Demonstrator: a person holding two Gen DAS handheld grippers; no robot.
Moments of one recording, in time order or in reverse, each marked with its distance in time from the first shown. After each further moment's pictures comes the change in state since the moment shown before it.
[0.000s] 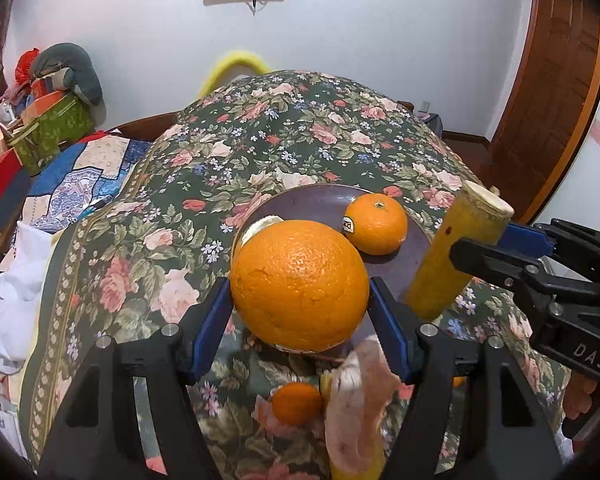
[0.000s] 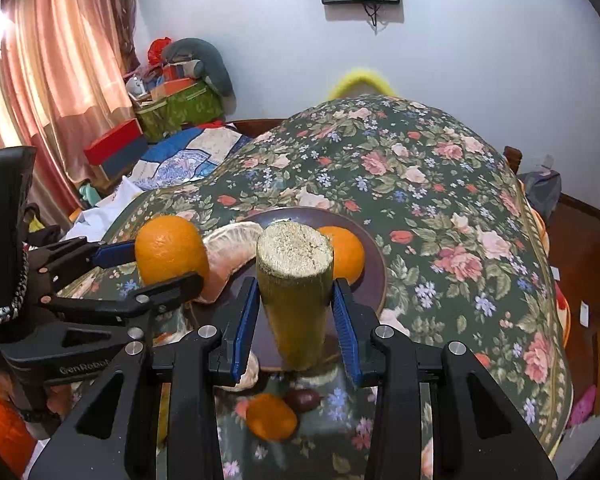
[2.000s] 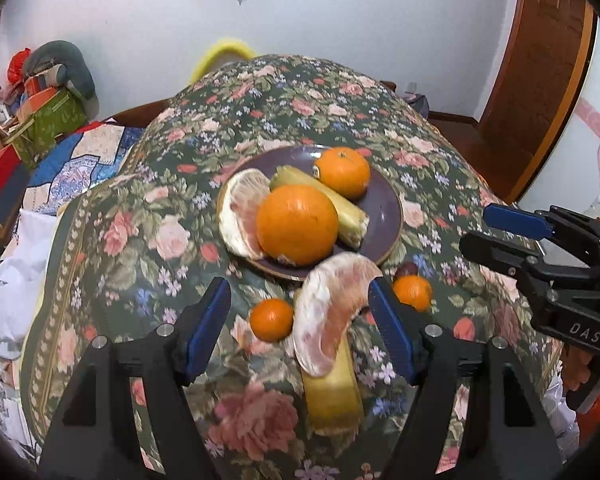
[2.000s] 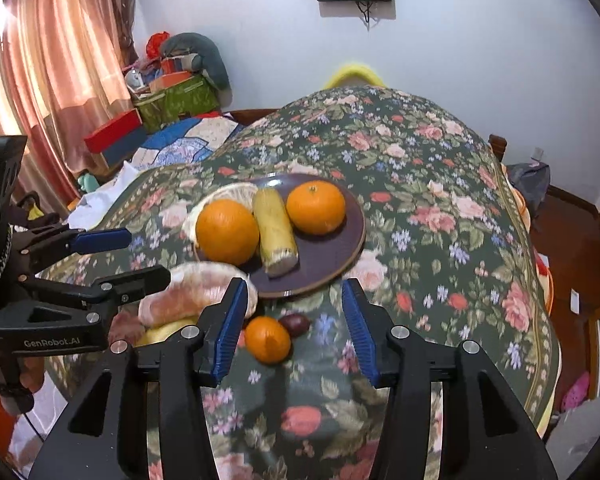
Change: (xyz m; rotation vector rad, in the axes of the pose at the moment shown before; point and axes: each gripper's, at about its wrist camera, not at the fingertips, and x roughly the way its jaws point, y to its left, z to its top) left arm -0.042 -0.021 -0.041 0.031 0.058 -0.025; right arm -0.038 -0.005 -0.046 0.002 0.027 -0.026
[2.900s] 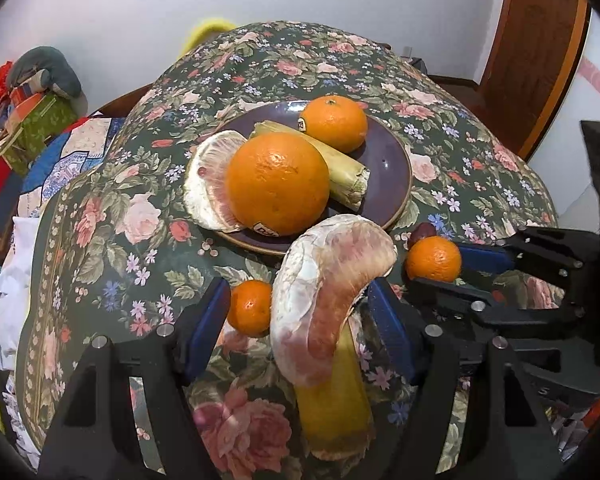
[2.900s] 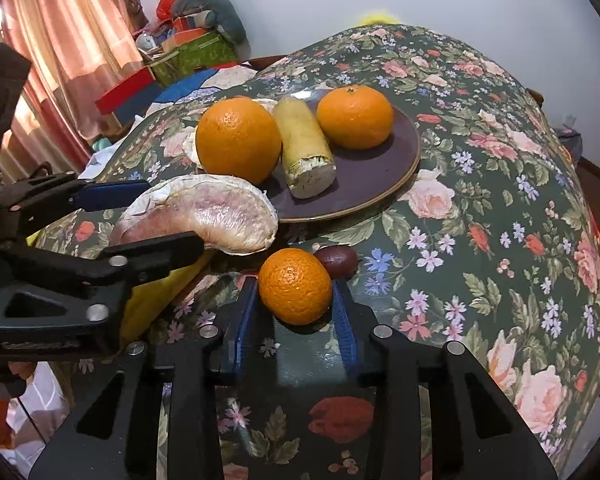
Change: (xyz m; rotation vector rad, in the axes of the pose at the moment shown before) left arm 0.046 -0.017 -0.011 0.088 0.097 0.032; right arm 0.057 0.008 -0.036 0.002 0.142 0.095
